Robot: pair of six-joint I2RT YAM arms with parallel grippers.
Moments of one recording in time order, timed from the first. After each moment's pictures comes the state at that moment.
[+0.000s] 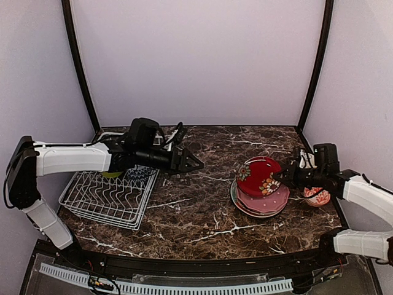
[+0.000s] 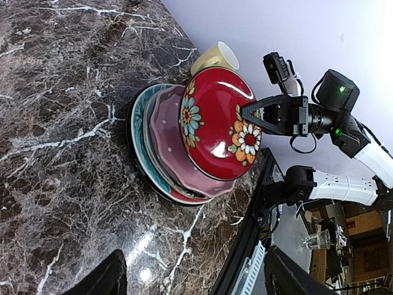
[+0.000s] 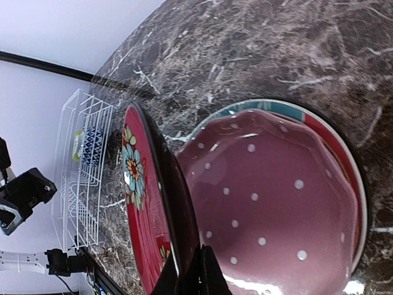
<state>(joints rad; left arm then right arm) -0.76 1.60 1.09 -0.01 0.57 -0.62 0.23 0.97 0.51 -0.19 -0.53 0.68</state>
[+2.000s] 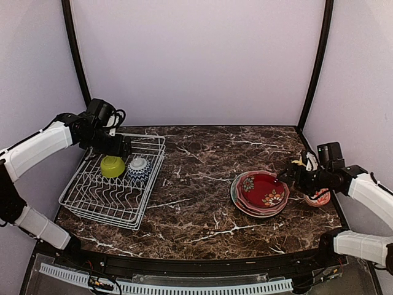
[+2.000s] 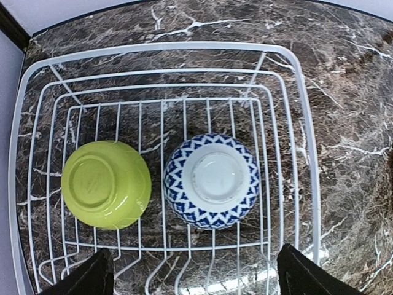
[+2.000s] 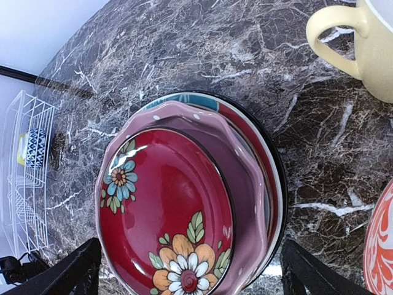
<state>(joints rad) -0.38 1.38 1.23 -0.77 -0.11 -0.22 0.17 0.91 0.58 -0.51 -0.34 0.52</state>
